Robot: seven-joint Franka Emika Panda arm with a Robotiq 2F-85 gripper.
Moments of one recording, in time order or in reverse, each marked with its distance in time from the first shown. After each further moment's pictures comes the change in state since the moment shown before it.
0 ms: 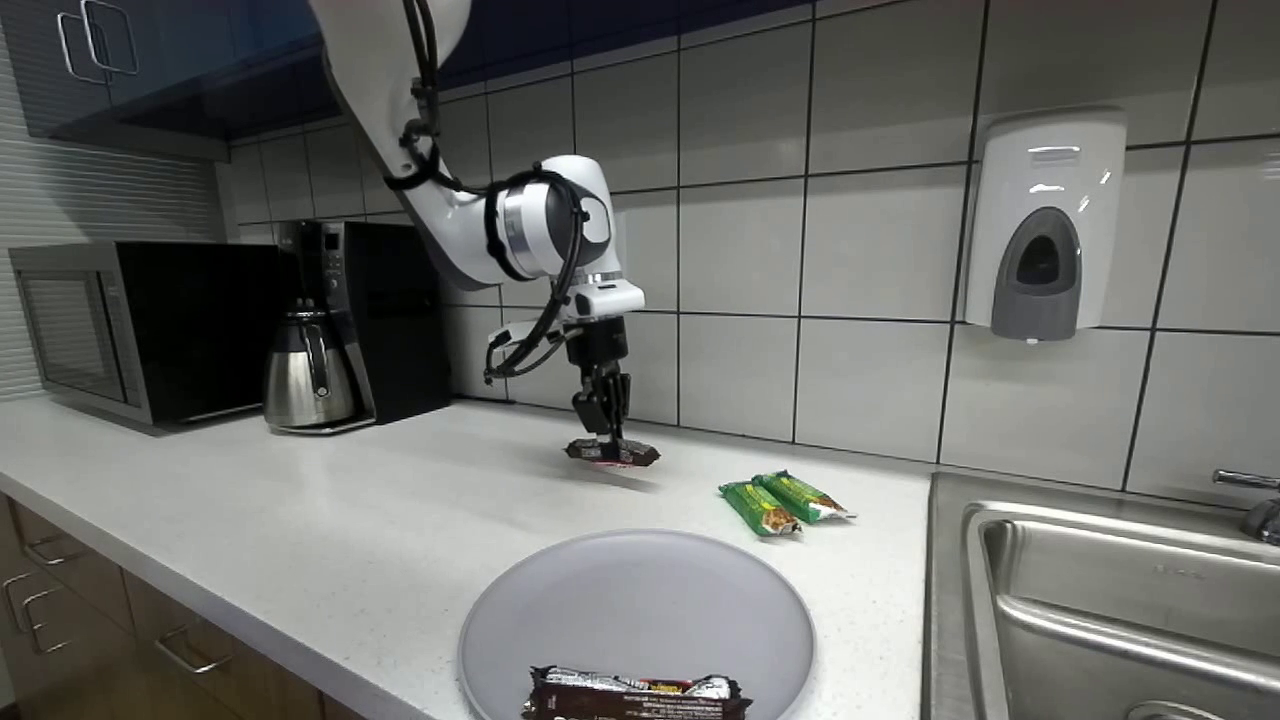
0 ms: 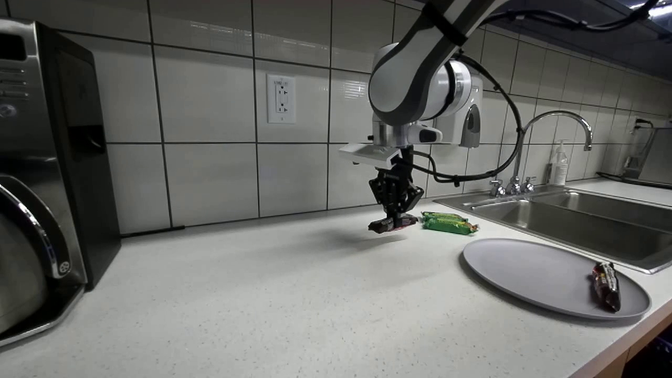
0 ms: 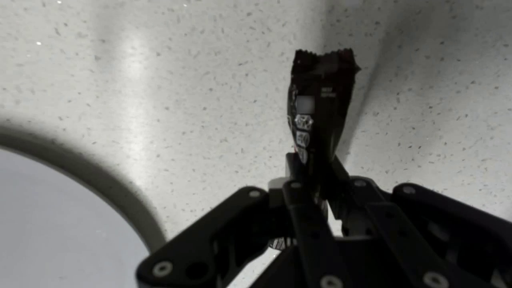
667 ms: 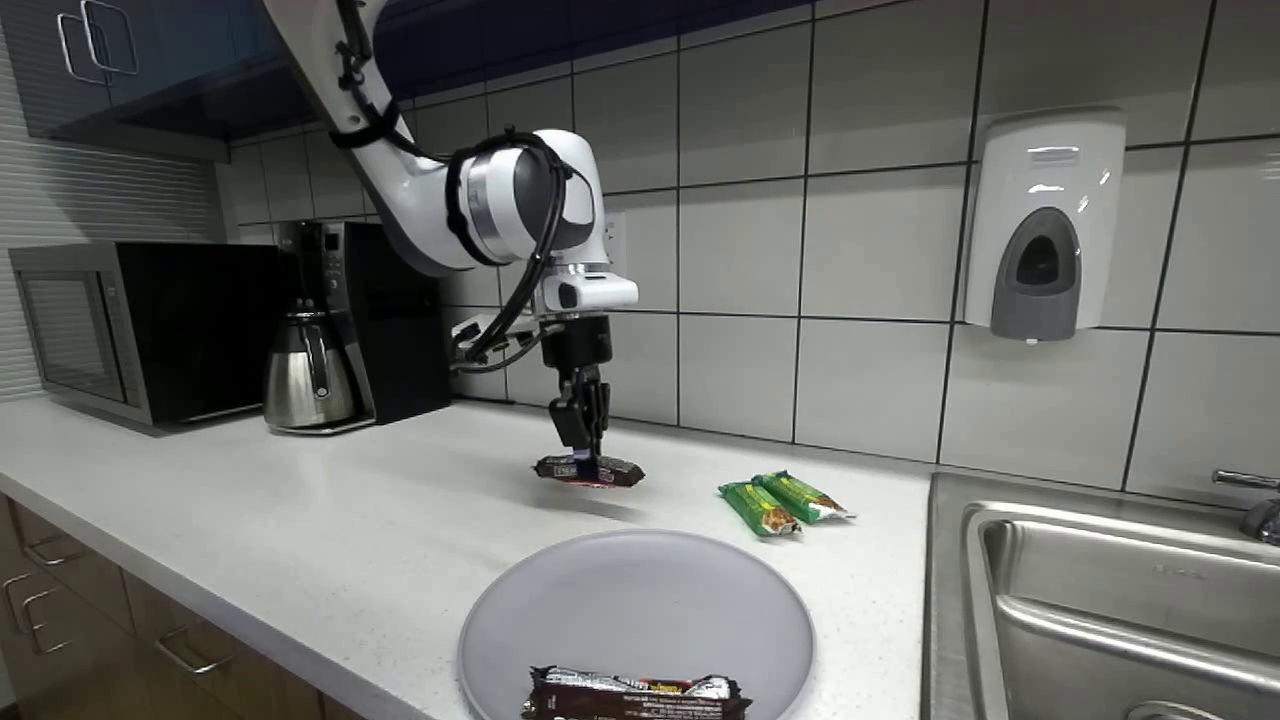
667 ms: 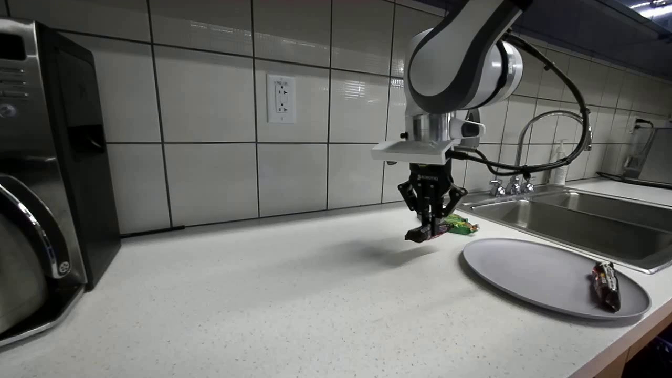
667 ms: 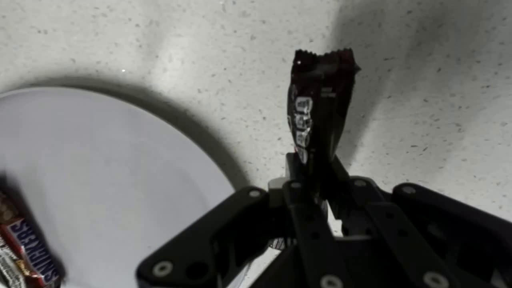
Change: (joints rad) arm -0.027 -0.194 0.001 -0.265 -0.001 0.003 -0.139
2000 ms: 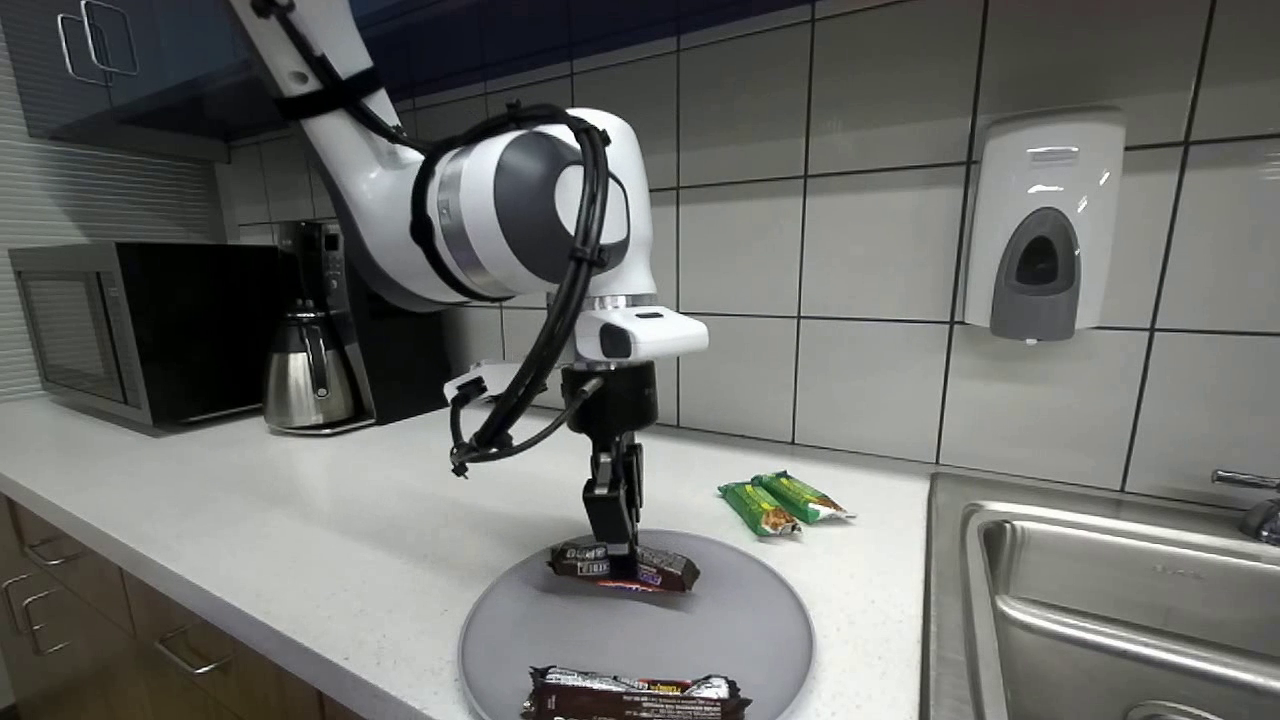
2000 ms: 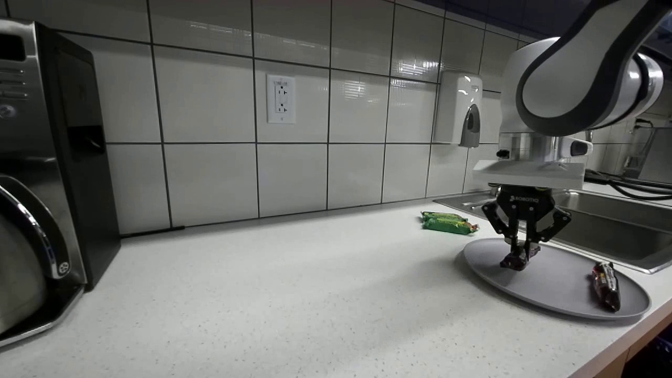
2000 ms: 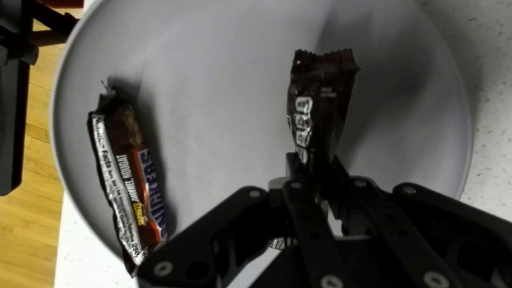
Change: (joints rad) arm -0.210 -0.202 -0.030 -0.384 -0.059 0.198 -0.264
